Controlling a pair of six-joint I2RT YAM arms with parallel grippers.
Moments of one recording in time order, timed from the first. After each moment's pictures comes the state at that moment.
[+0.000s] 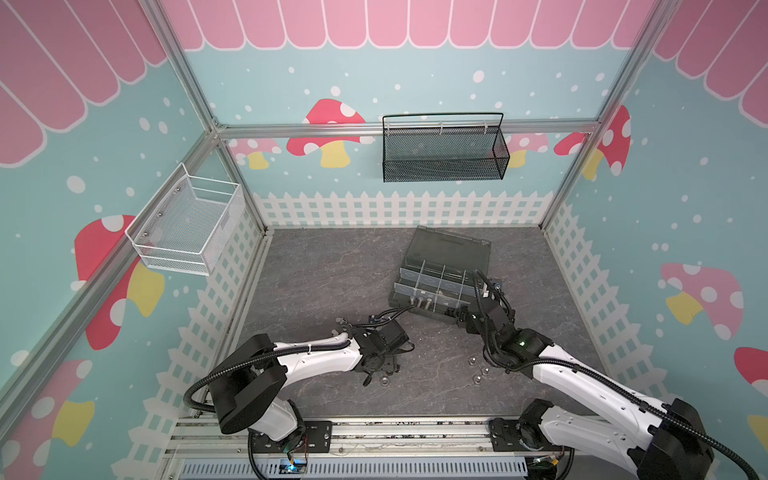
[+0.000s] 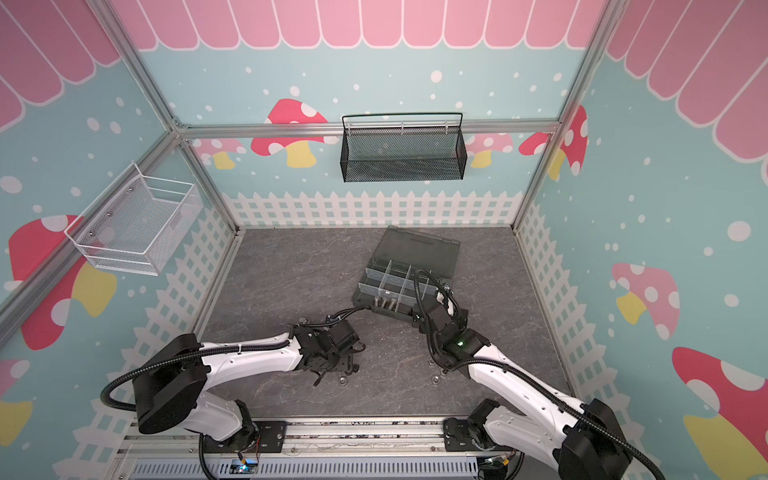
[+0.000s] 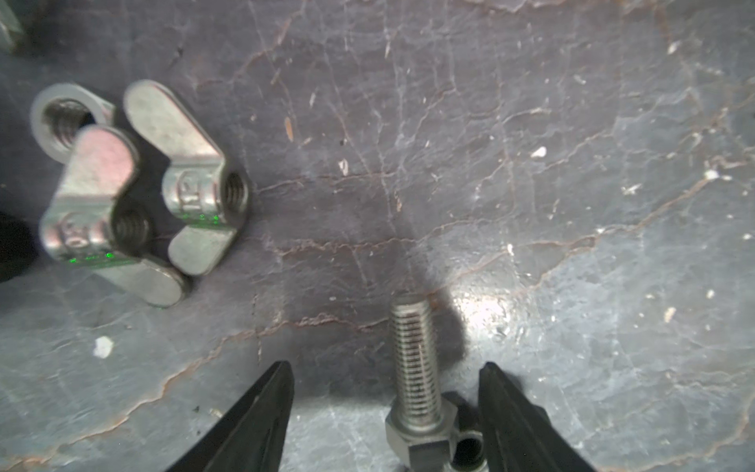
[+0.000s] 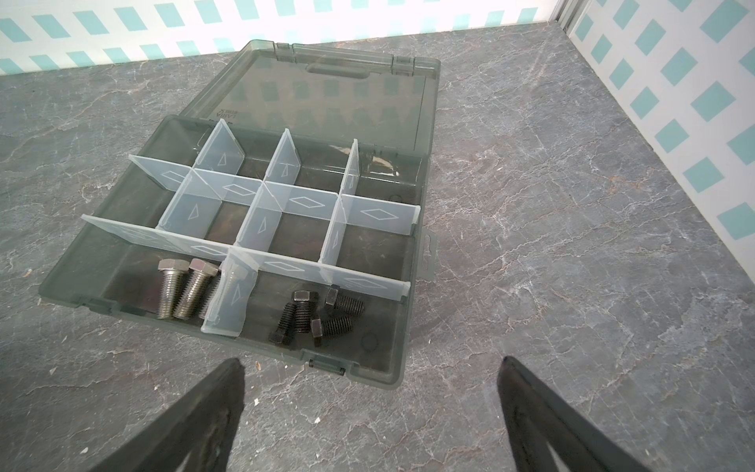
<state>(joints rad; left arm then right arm) -0.95 1.54 0.81 -0.60 -0.18 -0.97 0.69 1.03 0.67 -0.40 0.61 0.55</state>
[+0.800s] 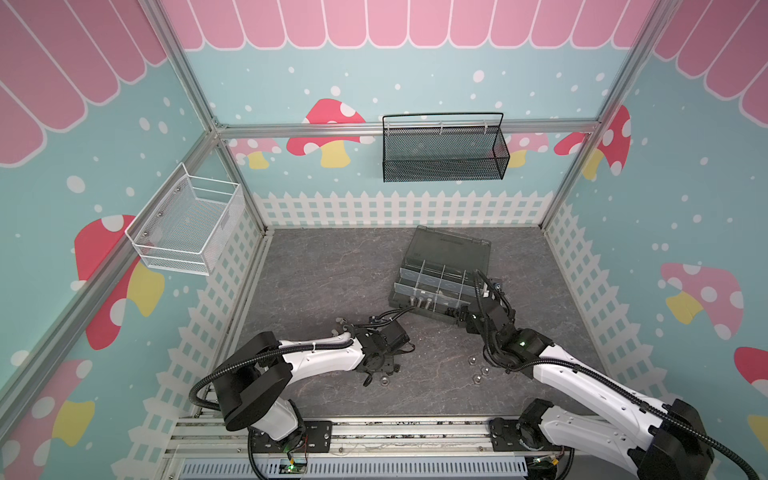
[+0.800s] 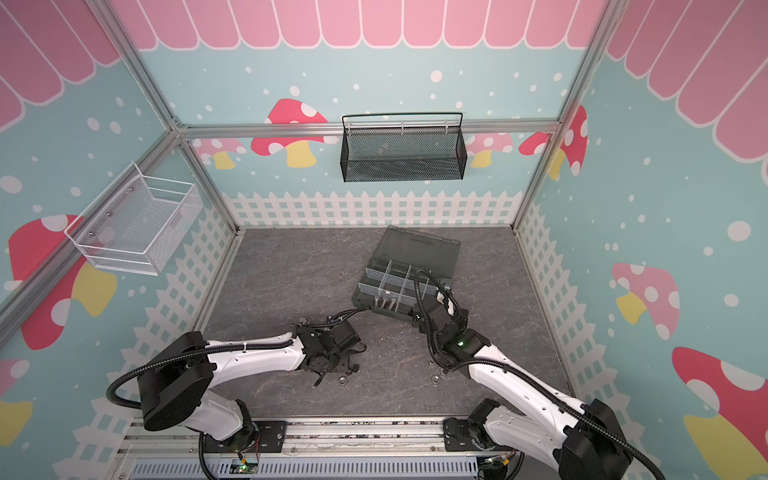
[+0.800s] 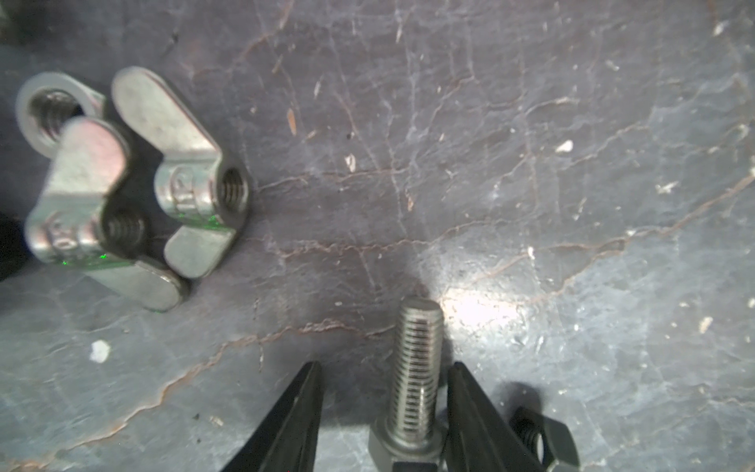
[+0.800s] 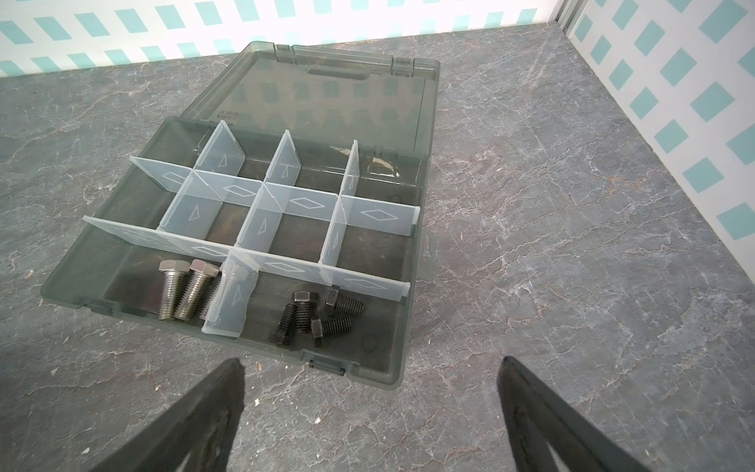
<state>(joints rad) -0.95 1.56 0.81 -0.60 -0.18 -0.97 0.69 1.02 0.67 -0.40 0.61 0.55</state>
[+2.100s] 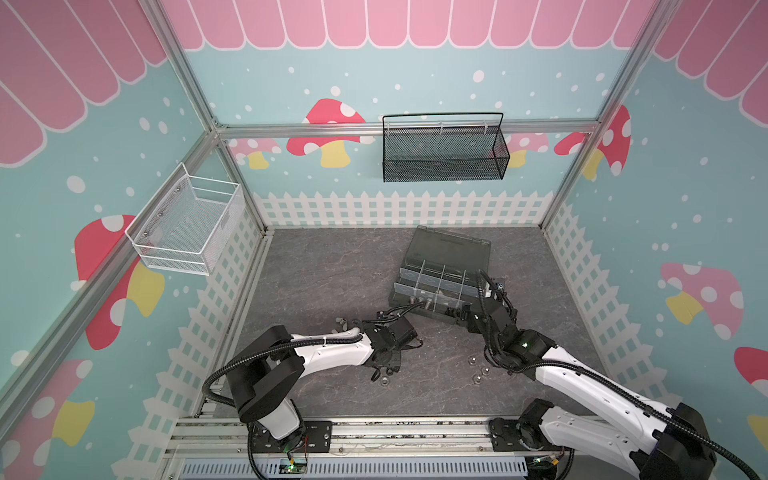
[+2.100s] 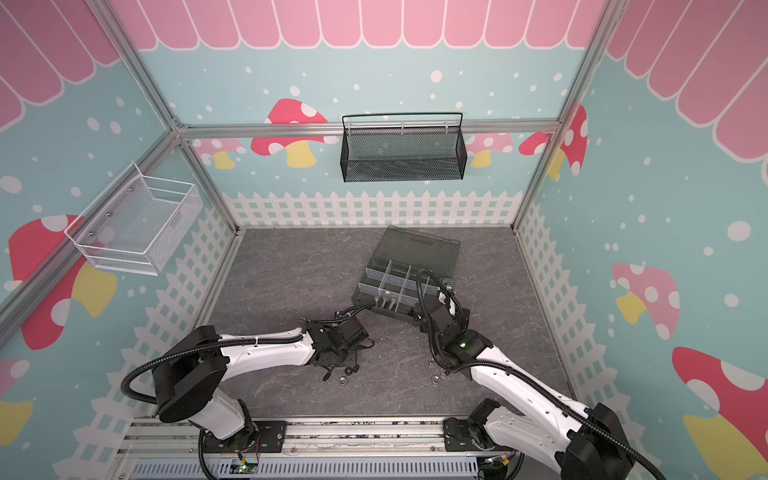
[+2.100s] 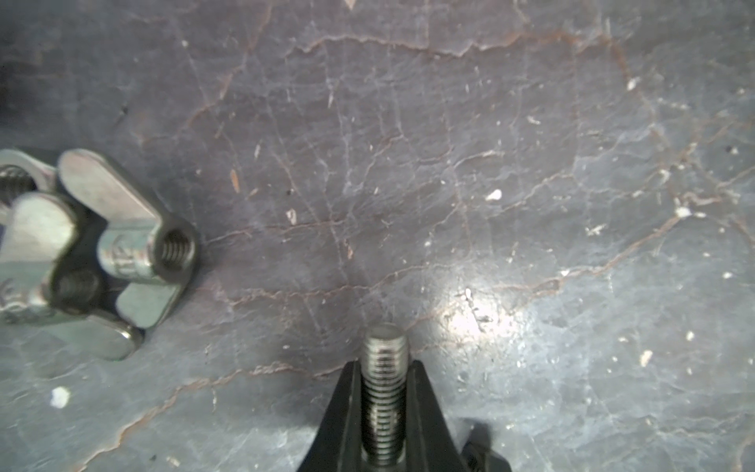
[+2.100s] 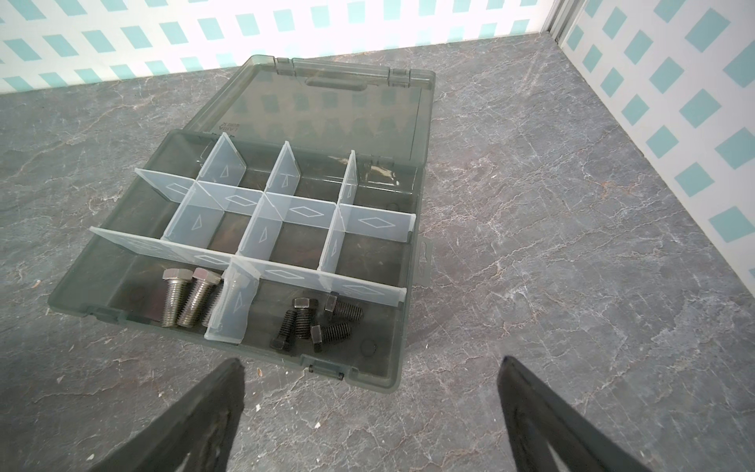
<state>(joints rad) -0.95 1.63 0.89 -0.59 -0.22 -0.95 0.69 1.00 0.67 -0.40 0.63 0.55</state>
